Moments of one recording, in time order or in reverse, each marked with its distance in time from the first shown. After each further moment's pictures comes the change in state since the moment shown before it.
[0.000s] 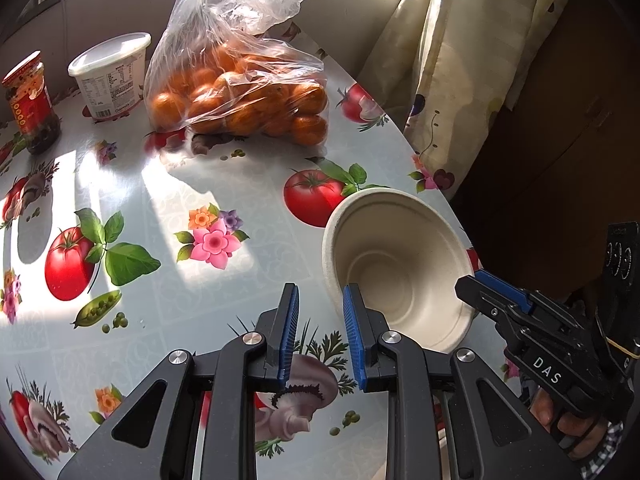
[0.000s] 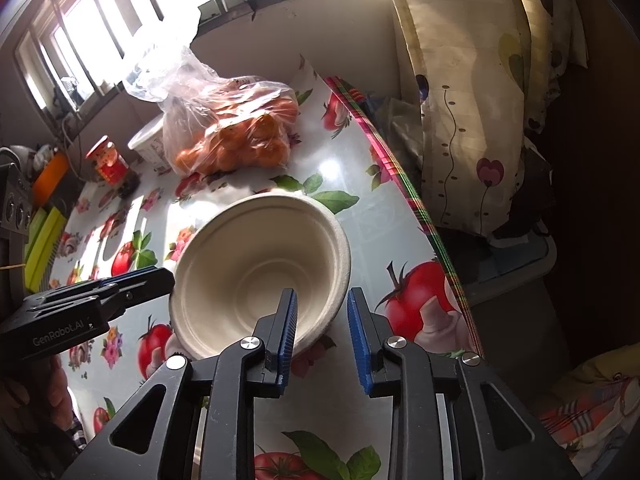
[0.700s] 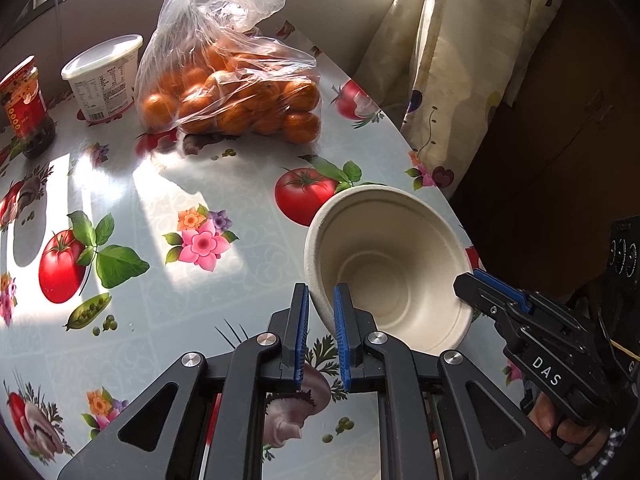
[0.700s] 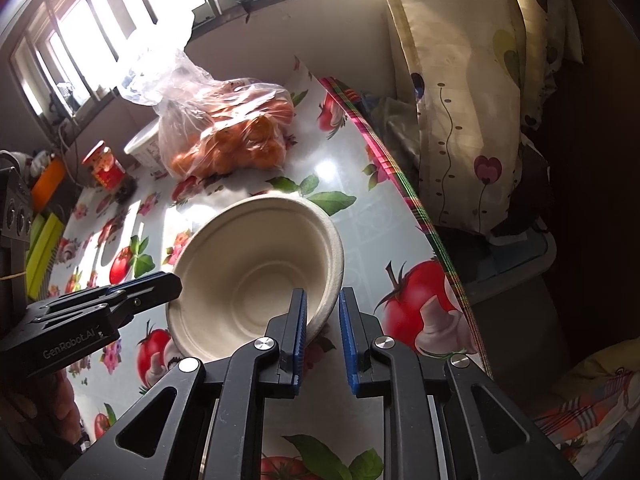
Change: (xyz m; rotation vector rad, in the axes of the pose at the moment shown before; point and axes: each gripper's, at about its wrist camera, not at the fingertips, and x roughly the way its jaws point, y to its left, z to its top) left arm 0.006 -0.005 0.000 0.011 -0.003 0.006; right arm 0.003 -0.002 0.001 0.011 -0.004 0.000
